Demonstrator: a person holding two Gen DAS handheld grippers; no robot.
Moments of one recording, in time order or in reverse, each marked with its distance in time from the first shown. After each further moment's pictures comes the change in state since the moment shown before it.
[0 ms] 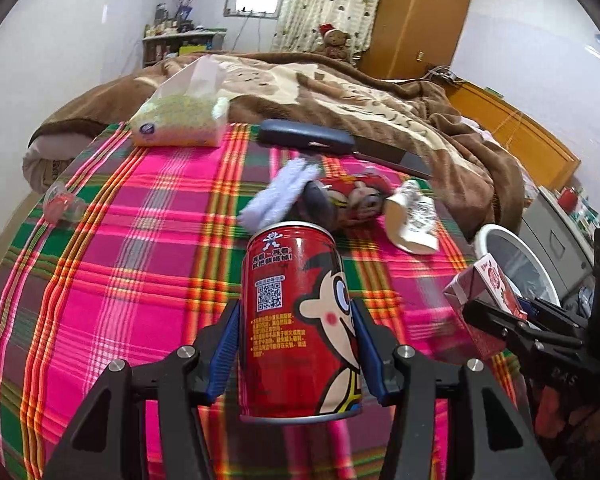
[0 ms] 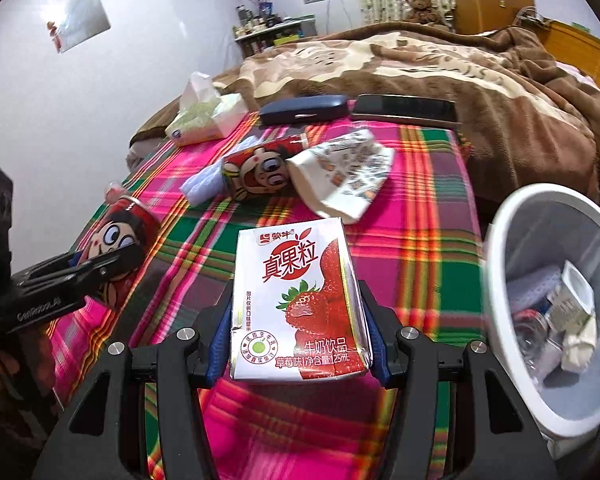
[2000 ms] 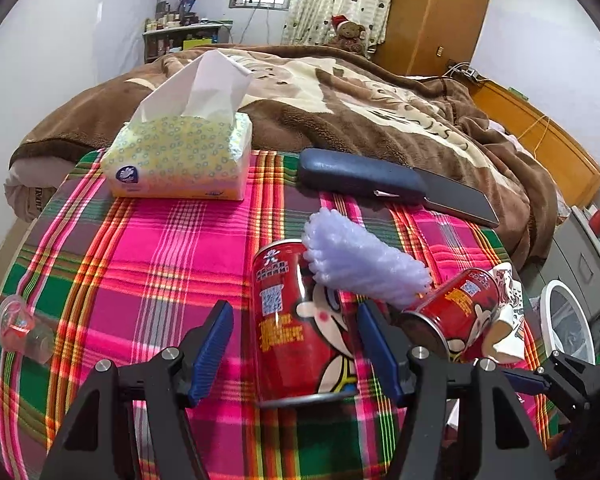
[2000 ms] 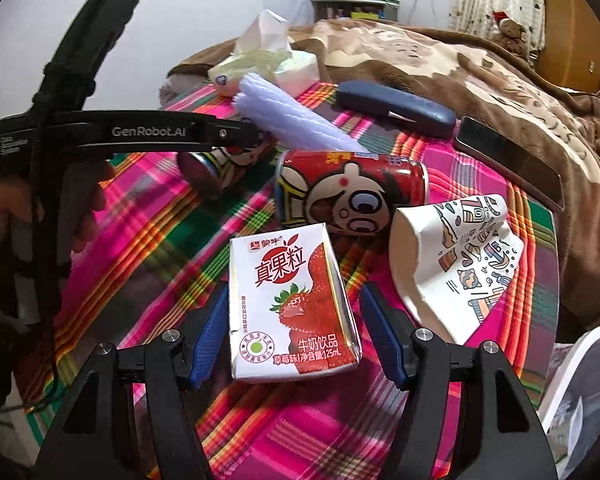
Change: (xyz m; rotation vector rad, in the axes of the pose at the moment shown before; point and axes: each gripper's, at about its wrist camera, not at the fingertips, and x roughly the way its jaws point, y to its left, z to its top) left arm 0.106 0.059 0.103 -0.008 0.039 0.043; right arm 0.074 0.052 0.042 -0.311 0.144 0.043
